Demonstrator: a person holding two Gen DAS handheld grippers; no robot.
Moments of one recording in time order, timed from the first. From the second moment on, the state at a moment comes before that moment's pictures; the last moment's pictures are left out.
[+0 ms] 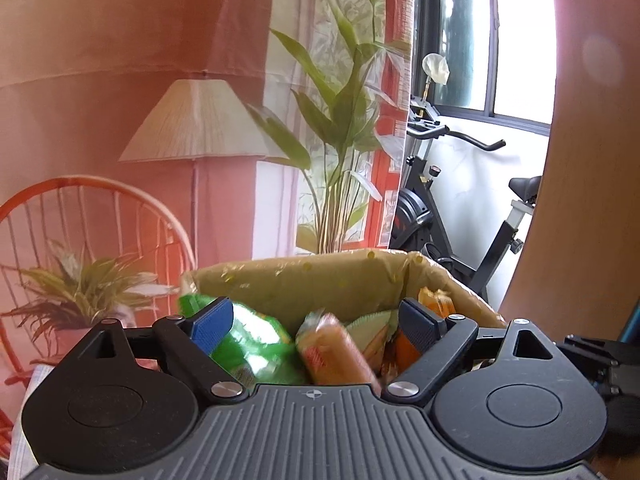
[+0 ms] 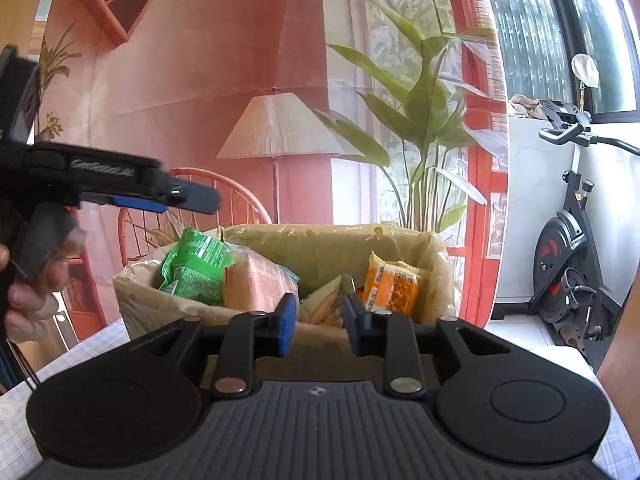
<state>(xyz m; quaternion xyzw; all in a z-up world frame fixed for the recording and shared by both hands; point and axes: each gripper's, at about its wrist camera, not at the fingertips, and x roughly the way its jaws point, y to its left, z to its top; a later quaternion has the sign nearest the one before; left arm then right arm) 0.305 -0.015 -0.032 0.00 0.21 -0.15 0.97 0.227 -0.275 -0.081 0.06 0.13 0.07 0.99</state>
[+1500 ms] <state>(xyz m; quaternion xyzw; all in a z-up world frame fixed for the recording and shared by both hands) 0.271 0.034 -0.231 -0.05 0.38 -0.09 0.92 0.231 -0.298 -0.222 0.03 0.26 0.03 0.97</state>
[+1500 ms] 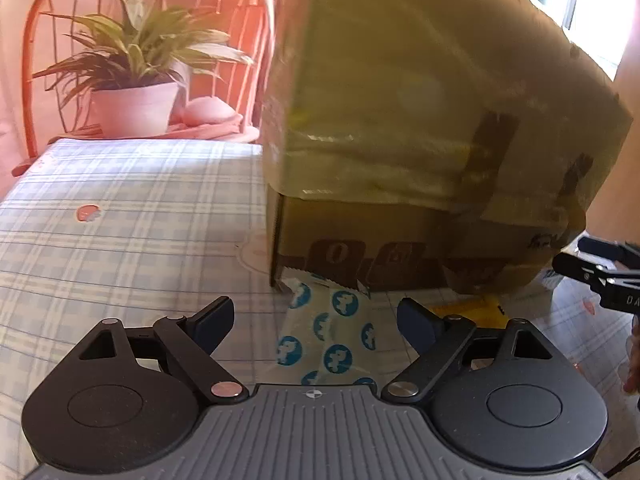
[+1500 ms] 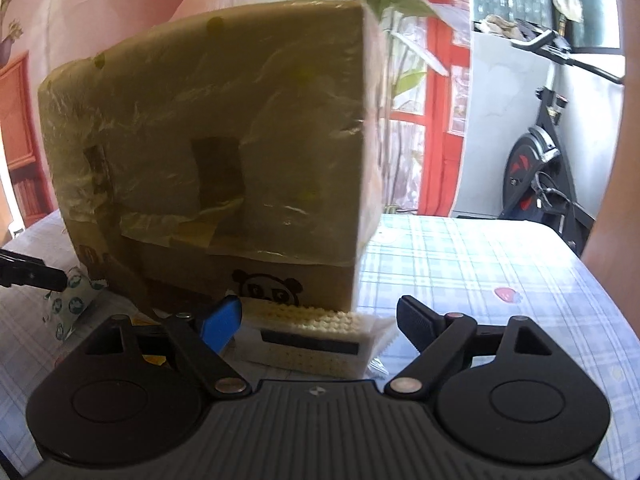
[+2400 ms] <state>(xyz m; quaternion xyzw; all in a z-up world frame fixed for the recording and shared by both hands) 0.228 0.053 -0.245 -0.08 0.40 -0.12 0.90 0.227 -0.268 -0.244 0.00 0.34 0.11 0.93</state>
